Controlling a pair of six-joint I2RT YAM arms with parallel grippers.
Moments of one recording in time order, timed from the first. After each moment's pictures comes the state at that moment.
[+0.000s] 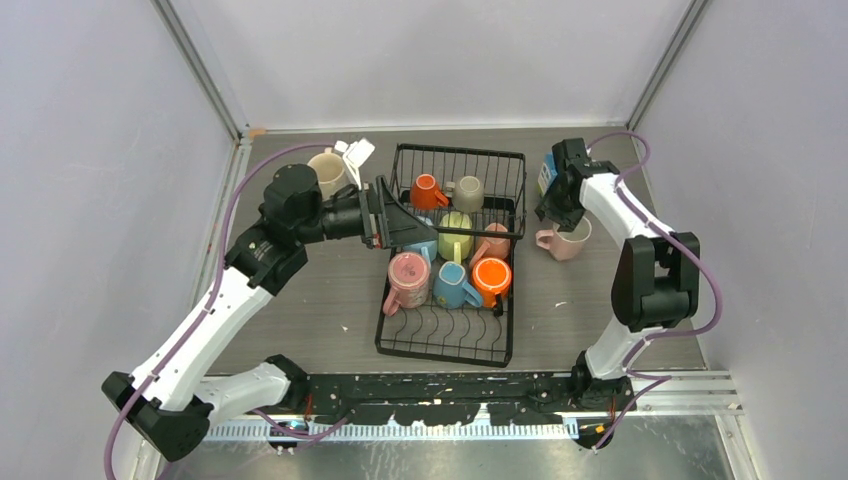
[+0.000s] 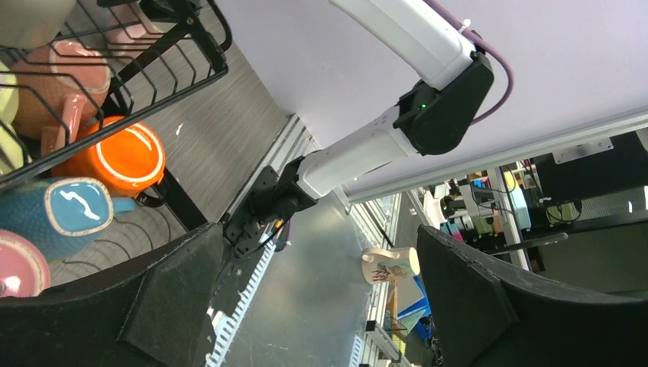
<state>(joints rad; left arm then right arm) -0.59 1.05 1.20 -0.28 0.71 -0.87 0.10 1.71 1.33 -0.79 0.19 0.68</state>
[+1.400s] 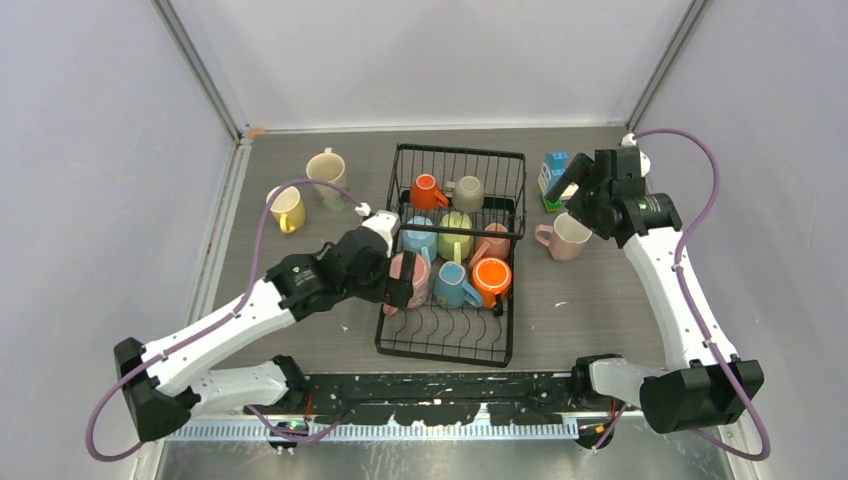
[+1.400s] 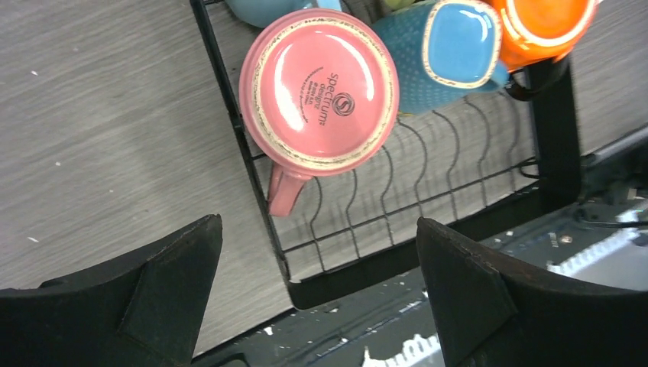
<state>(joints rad) -0.92 1.04 1.03 -0.79 -0.17 -0.54 0.11 1.18 1.26 -0.85 0.14 0.68</state>
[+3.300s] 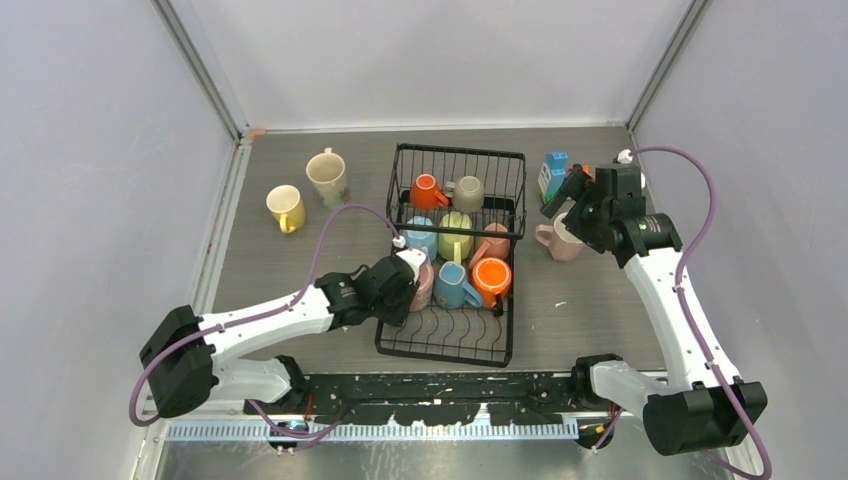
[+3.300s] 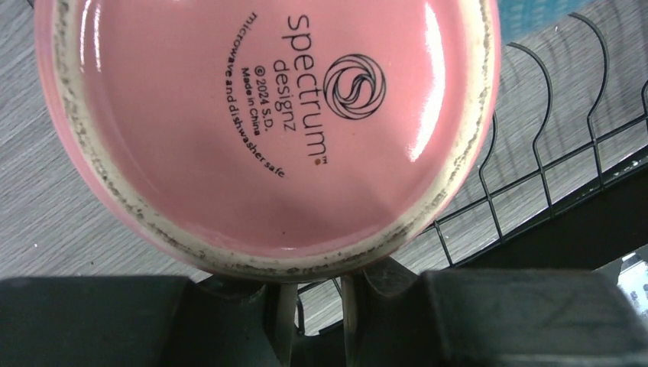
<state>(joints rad) -0.98 1.21 0.76 -0.49 -0.14 -0.38 0.11 1.08 1.13 -0.80 0.06 0.68</state>
